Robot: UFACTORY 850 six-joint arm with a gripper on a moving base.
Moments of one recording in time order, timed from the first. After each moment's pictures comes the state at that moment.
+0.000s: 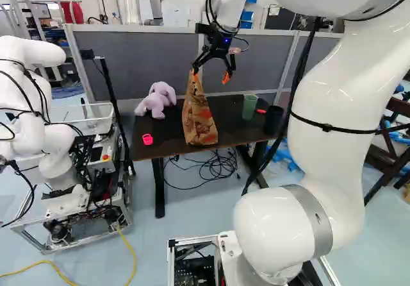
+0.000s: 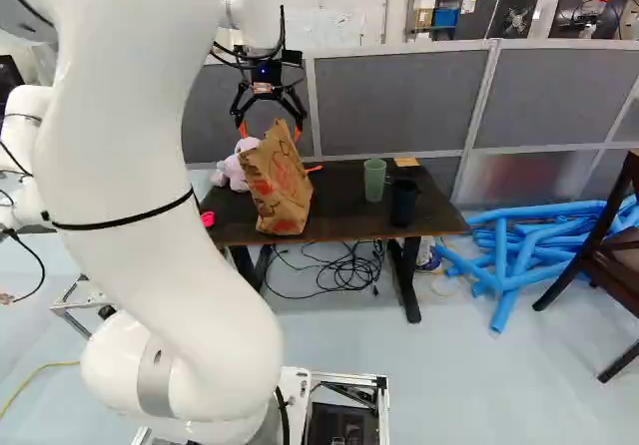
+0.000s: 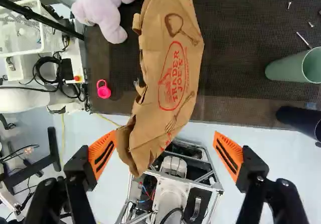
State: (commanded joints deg) arm 2.6 -10.6 -79.9 10.1 -59.8 -10.8
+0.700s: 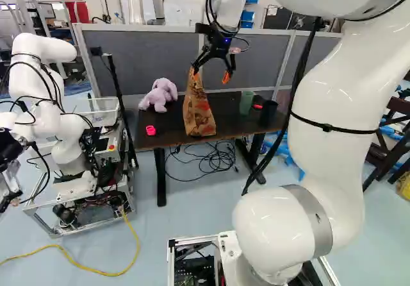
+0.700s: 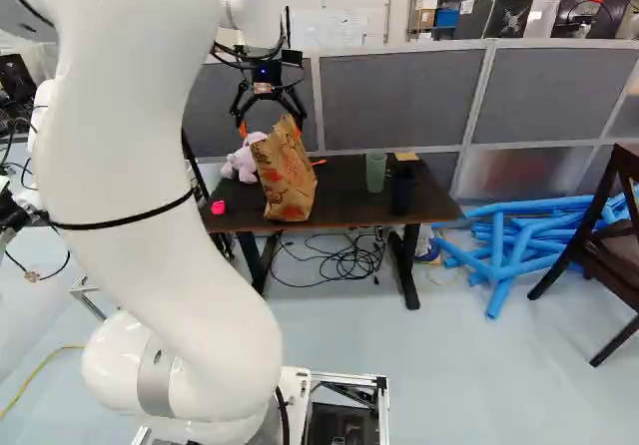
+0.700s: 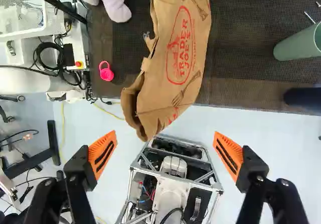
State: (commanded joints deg) arm 2.6 -10.6 -79.9 10.1 -59.8 -10.8
